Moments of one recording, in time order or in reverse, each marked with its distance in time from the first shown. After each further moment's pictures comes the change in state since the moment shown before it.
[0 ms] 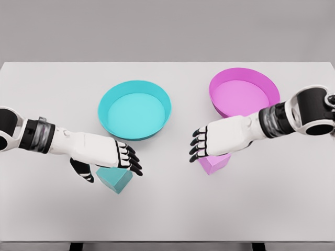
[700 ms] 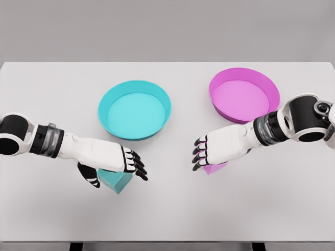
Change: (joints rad) left arm 0.044 -0.051 0.002 0.043 -0.002 0.000 0.000; right arm -0.006 0.016 0.065 0.007 0.056 0.000 0.000
